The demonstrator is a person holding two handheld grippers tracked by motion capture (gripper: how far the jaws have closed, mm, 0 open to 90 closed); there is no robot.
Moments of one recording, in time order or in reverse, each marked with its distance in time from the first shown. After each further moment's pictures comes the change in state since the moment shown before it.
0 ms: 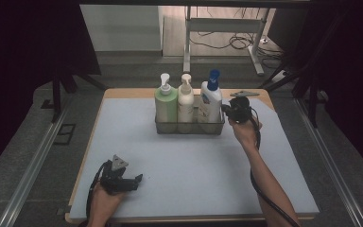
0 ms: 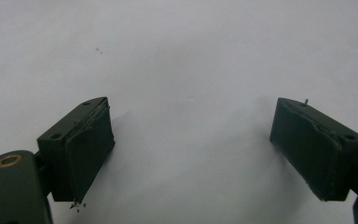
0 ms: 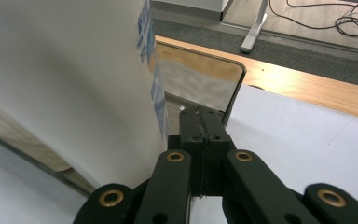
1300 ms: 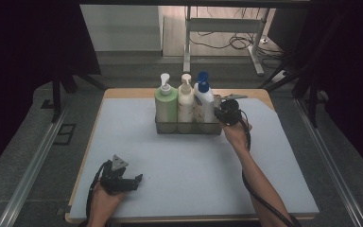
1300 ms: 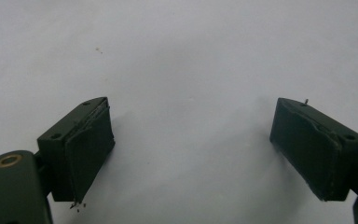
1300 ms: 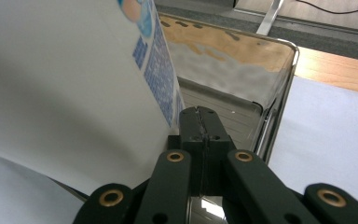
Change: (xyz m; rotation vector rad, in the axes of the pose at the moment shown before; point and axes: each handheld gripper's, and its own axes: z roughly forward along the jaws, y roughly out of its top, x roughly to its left) left arm 0.000 0.000 0.000 0.001 0.000 0.000; right arm 0.018 -0.009 0.028 0.047 0.037 0.009
